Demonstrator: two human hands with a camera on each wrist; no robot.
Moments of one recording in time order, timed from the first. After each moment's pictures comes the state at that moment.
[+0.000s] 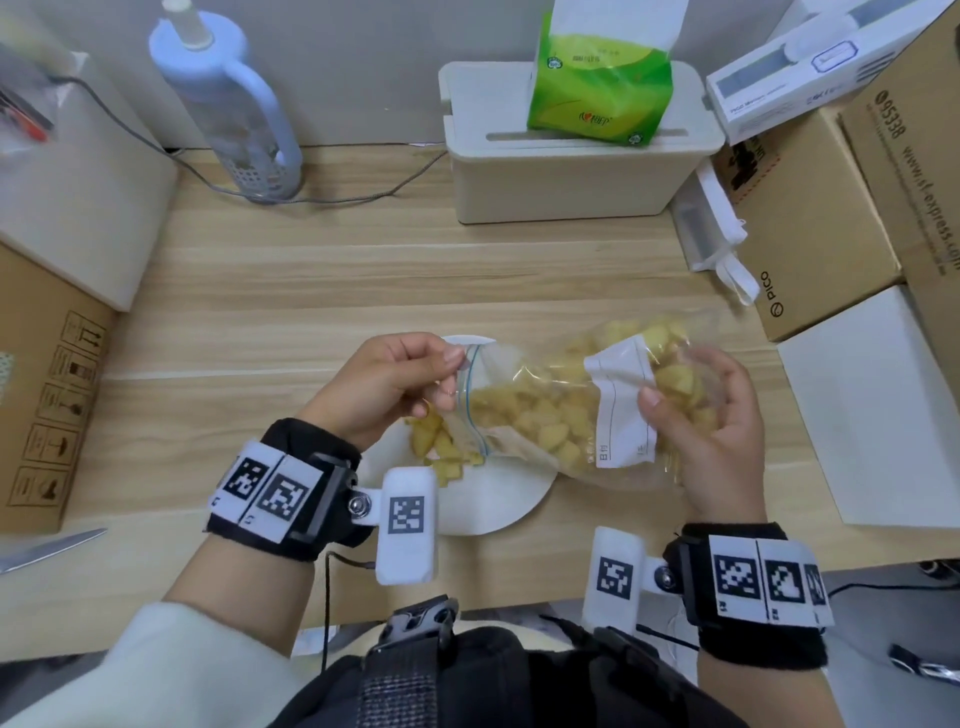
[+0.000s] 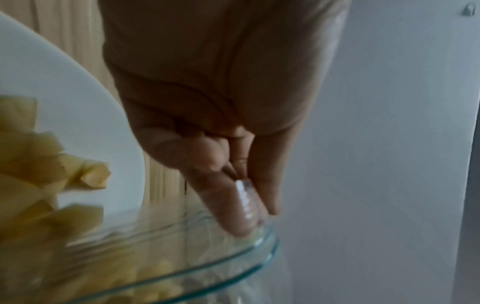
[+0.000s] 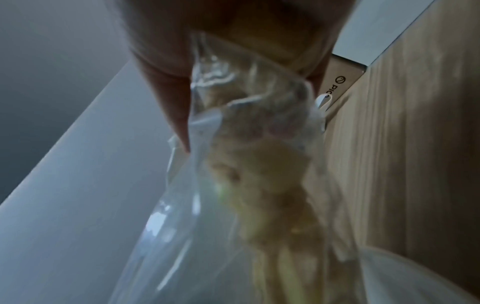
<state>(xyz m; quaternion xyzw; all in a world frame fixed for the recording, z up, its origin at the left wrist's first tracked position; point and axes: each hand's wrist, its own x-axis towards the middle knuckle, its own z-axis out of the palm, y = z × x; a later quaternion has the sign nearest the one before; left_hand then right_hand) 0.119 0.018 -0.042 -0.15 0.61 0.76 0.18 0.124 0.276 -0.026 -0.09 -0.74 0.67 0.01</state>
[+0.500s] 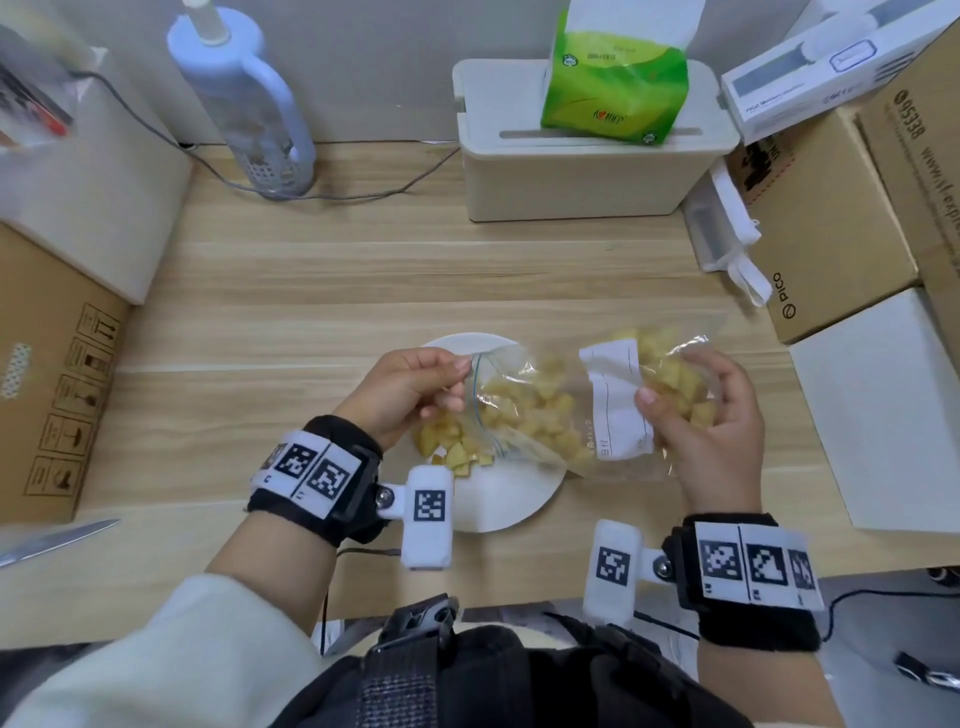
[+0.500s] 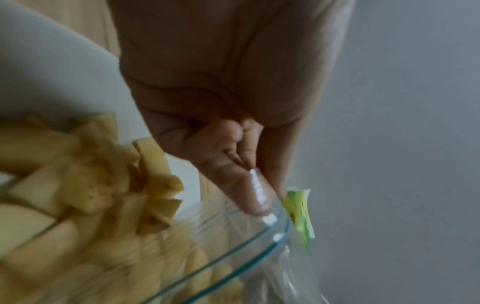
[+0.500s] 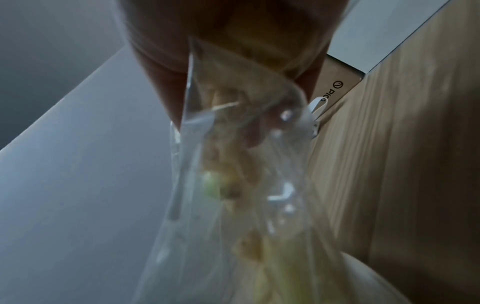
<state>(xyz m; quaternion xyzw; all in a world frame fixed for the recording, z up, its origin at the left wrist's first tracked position) 0.122 0.024 -0.057 -0.20 0.58 0.77 0.18 0.122 0.271 -0.031 -0.09 -0.76 0.65 0.03</state>
